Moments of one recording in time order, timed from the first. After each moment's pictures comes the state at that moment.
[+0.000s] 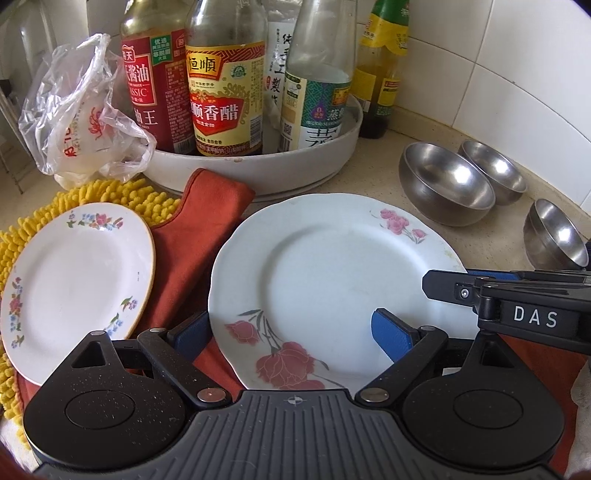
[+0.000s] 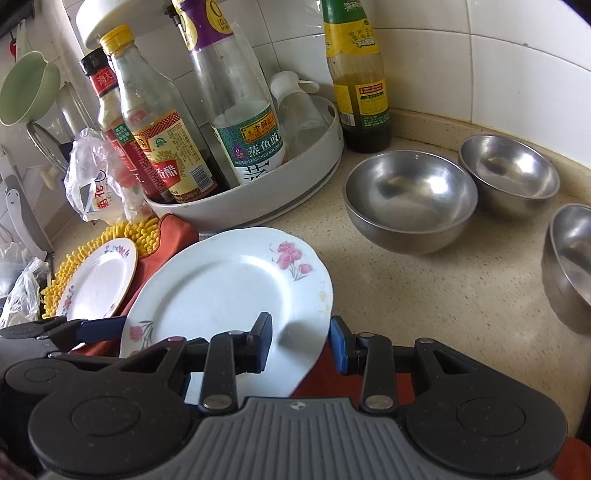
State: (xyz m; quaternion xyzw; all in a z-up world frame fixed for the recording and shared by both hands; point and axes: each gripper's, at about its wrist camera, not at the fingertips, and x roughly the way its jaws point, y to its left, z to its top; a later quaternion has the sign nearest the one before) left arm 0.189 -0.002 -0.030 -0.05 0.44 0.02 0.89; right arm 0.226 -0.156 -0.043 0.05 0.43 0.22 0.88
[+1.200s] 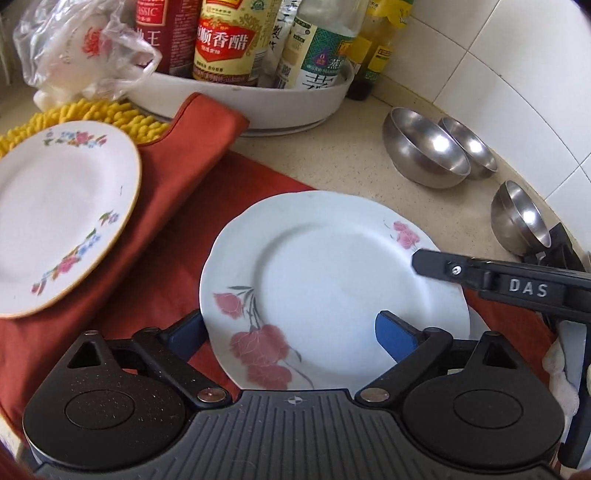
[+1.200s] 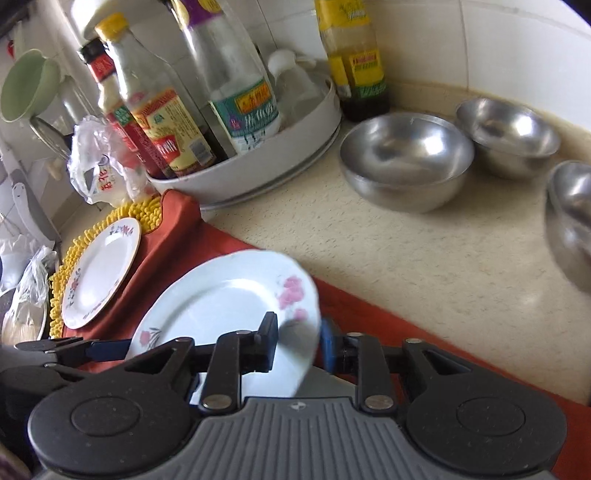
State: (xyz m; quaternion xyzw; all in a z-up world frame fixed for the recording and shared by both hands) left arm 0.174 0.023 -0.052 -0.13 0.49 -0.04 0.86; right arm 0.222 -0.160 -0.056 0.06 0.46 0.23 0.85
